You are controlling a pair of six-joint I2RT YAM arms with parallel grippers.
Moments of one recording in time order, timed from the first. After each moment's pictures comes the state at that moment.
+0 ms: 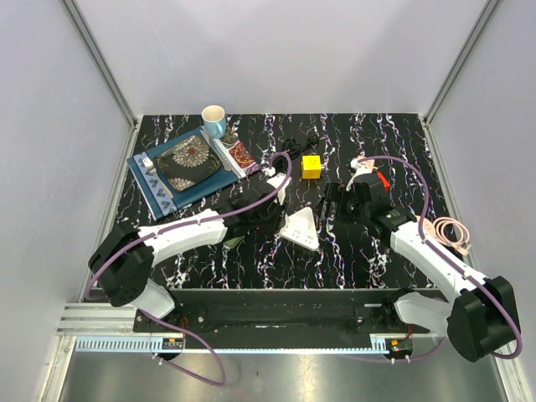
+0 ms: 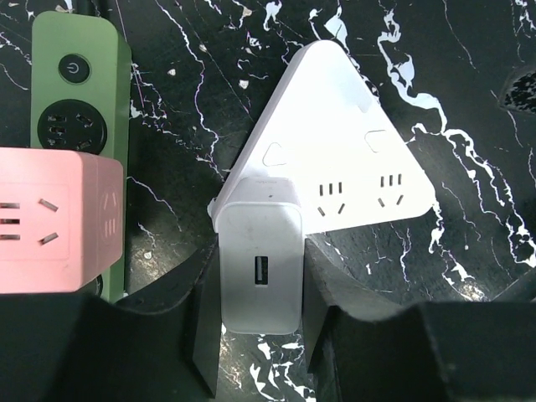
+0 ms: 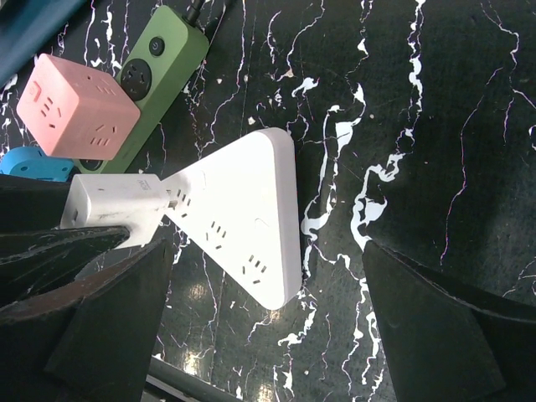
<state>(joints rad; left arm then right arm) -0.86 1.51 0.96 -0.19 -0.07 -0.31 0.42 1.13 0.74 -0.29 -0.10 0.50</state>
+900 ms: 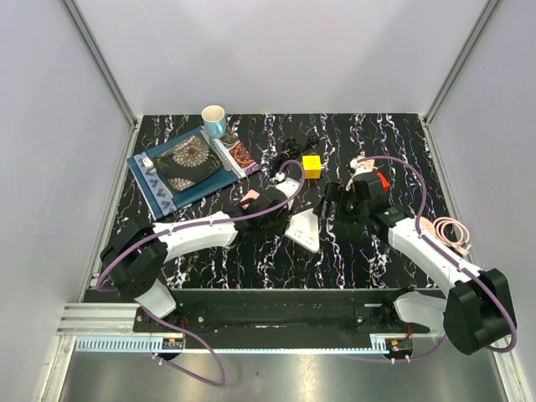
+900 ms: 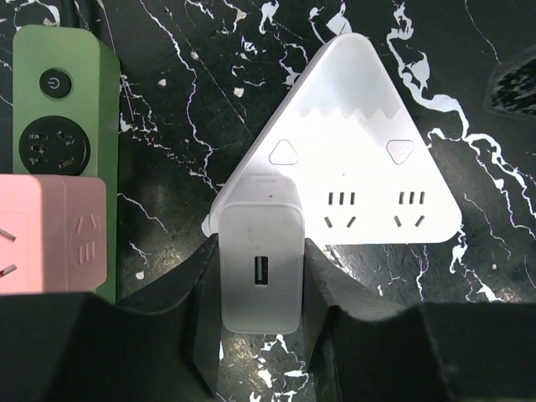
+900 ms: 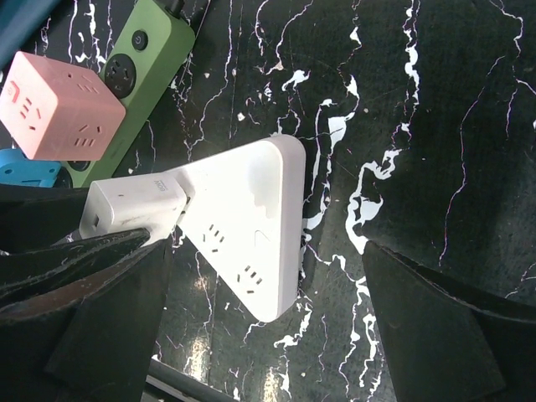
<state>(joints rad) -0.92 1.59 0.97 -0.13 -0.15 -0.29 0.40 1.17 0.74 -0.28 -0.12 0.50</state>
